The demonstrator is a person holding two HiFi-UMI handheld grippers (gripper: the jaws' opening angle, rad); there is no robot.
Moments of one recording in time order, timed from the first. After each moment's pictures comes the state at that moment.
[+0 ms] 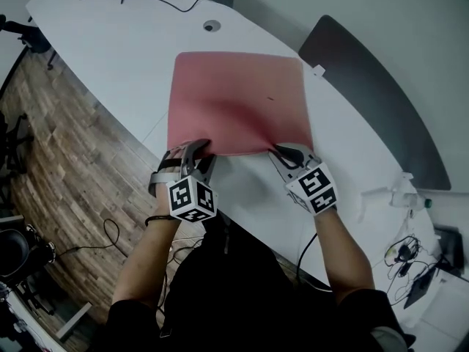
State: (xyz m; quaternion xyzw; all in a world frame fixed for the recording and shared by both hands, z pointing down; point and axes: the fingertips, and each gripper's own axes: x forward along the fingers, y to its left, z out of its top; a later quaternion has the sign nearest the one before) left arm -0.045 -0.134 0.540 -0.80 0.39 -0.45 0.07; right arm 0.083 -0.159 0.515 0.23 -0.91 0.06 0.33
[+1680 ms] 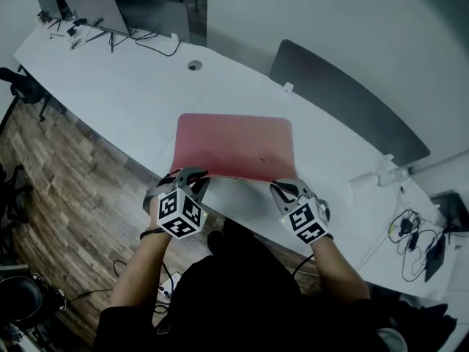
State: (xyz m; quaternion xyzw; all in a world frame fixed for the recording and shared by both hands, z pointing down) left arm -0.058 -0.075 0.477 -0.86 0.28 -0.42 0.08; right arm 0.098 -0.057 0.471 0.31 -0.86 -0.01 0.40
